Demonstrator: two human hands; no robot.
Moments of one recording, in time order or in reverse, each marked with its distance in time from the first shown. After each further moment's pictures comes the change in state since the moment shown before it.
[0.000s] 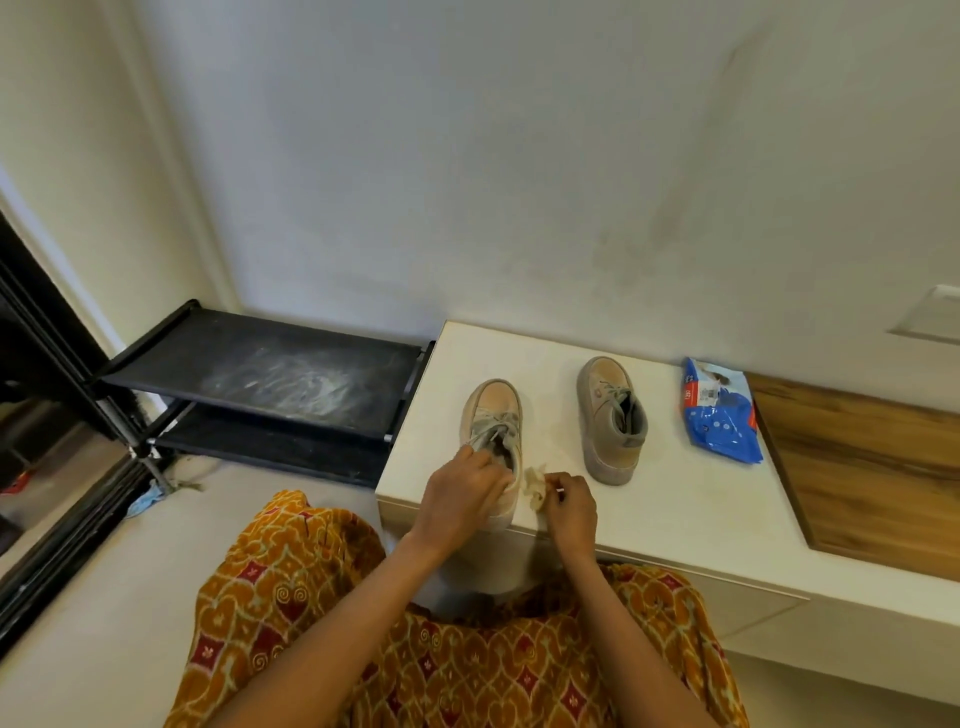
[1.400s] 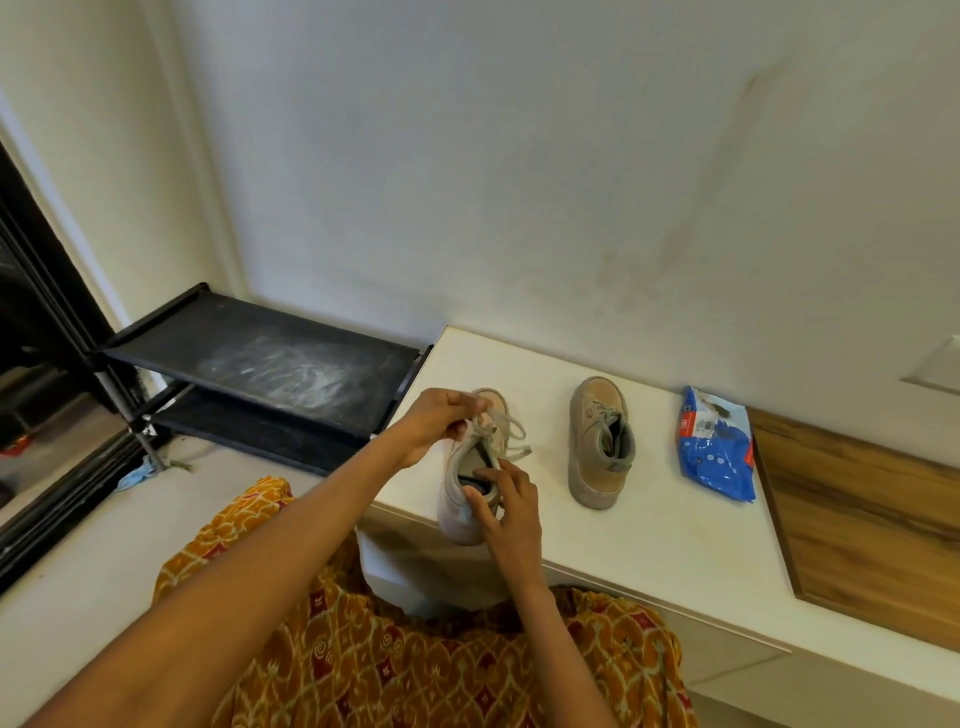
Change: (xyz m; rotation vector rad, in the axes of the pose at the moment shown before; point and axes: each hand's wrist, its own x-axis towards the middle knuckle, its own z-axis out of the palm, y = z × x) left_hand 0.093 -0.032 -0.030 -1.128 -0.205 -0.853; right_hand -0.013 -0.028 0.008 0.116 -0.150 -0.390
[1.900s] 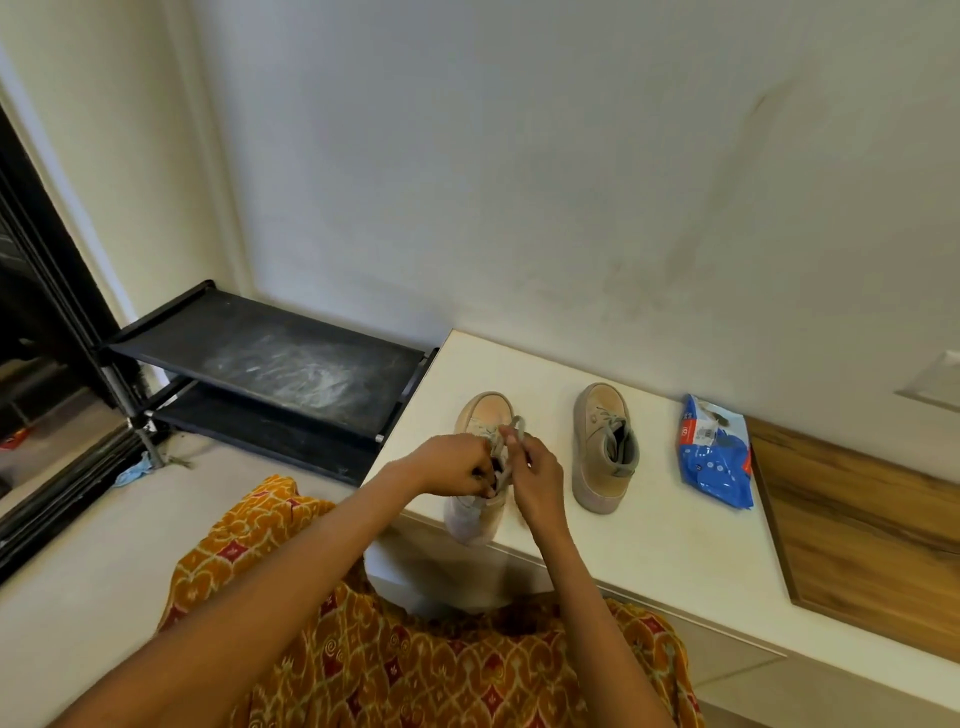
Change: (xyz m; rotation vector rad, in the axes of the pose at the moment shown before) left_hand -0.021 -0.018 0.008 1.267 -0.343 0.354; right_hand 0.041 -0.055 -0.038 0.265 0.010 0.226
